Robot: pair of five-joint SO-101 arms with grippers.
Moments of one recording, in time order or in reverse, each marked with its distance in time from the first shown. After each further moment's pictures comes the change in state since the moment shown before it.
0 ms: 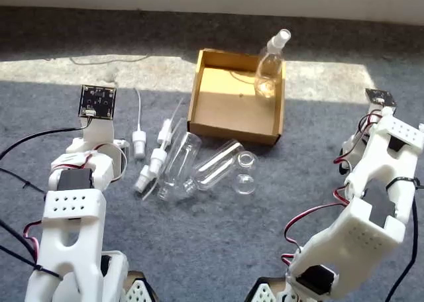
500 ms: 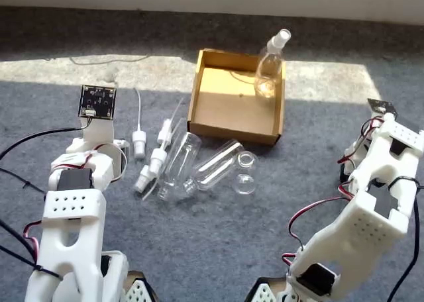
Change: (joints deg) left arm 0.0 0.0 0.0 0.0 0.0; right arm 0.5 5.3 -1.8 -0.6 -0.1
